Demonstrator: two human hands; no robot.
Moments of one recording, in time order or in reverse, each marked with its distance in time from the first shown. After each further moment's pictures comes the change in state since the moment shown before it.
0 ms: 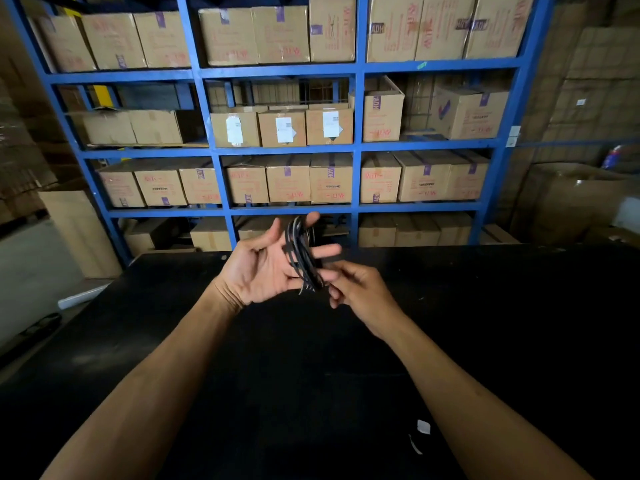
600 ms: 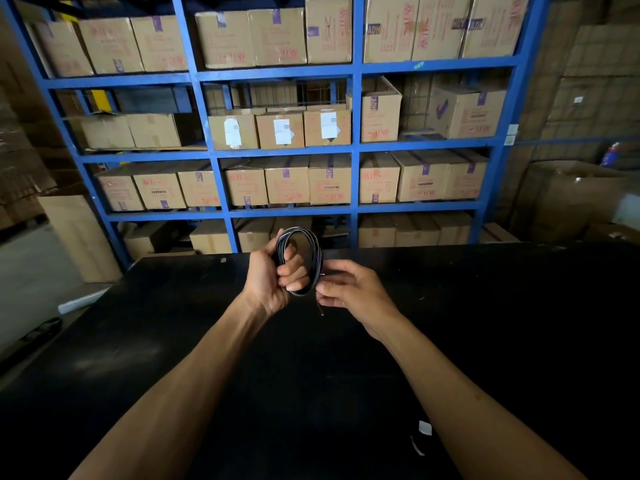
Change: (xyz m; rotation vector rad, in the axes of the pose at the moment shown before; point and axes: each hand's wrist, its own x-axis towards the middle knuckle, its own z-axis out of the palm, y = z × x) left_hand 0.023 -0.029 0.005 -0.141 0.572 0.265; right_hand 0.000 -0.006 0.003 0.128 0.031 0.119
